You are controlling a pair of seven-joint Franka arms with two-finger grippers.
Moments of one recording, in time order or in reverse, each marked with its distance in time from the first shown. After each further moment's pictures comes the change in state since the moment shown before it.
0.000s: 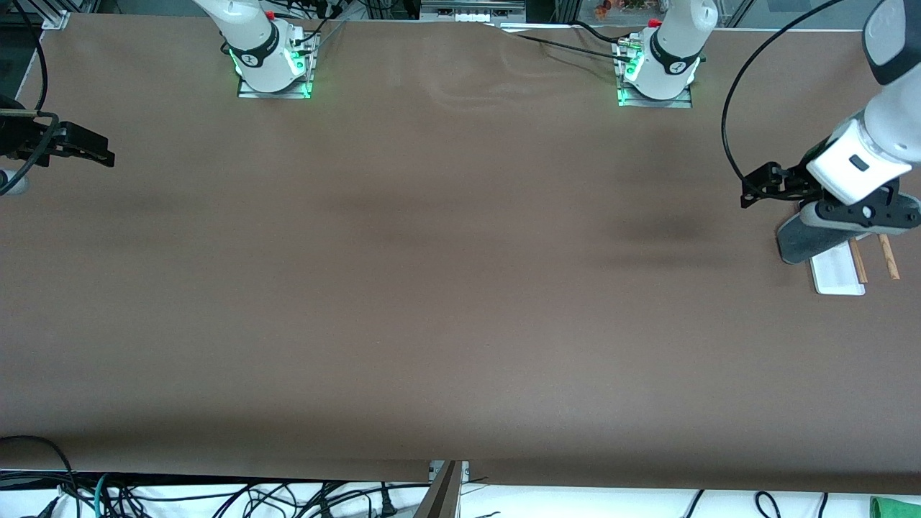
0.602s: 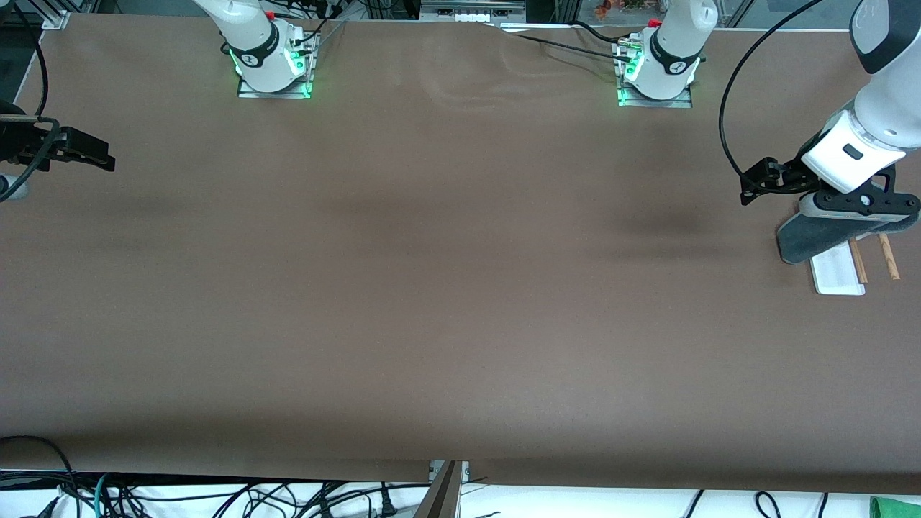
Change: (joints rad) left arm -0.005 -0.022 0.002 -0.042 0.007 0.028 -0.032; right arm 0.000 0.017 0.000 0.014 0.000 0.006 -0.001
